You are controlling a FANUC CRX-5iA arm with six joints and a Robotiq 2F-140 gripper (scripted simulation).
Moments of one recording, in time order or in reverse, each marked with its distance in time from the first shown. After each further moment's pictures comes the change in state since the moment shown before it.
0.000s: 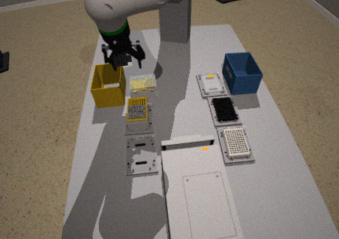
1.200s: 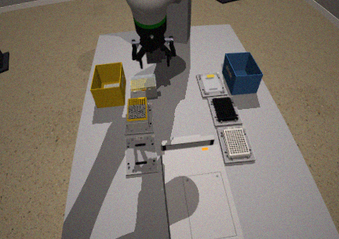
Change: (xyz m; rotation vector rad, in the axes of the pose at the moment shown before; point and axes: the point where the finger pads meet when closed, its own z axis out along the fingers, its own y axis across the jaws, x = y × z) arm 0.028 -0.115 -0.050 0.000 0.000 0.000
